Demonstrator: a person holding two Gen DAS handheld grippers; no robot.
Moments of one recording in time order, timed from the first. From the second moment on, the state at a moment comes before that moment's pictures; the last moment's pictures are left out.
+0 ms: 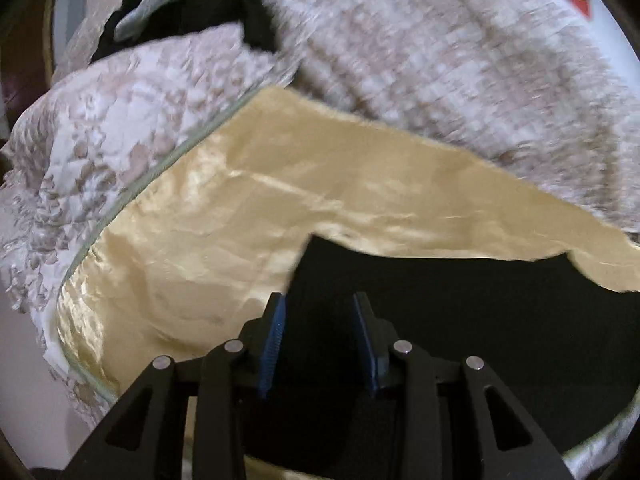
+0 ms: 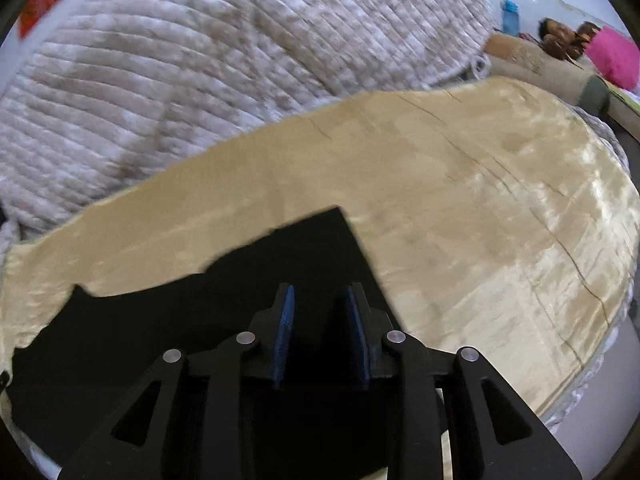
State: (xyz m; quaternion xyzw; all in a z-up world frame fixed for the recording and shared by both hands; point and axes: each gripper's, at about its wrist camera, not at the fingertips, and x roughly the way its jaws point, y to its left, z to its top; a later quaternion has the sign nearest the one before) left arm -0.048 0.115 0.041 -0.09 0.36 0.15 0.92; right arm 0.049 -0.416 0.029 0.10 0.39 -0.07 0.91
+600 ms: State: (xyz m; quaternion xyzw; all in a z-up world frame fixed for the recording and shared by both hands) left arm -0.059 0.055 0.009 -0.04 0.39 0.08 0.92; right arm 0.012 -0.296 0.014 -0.02 0.41 0.11 0.90
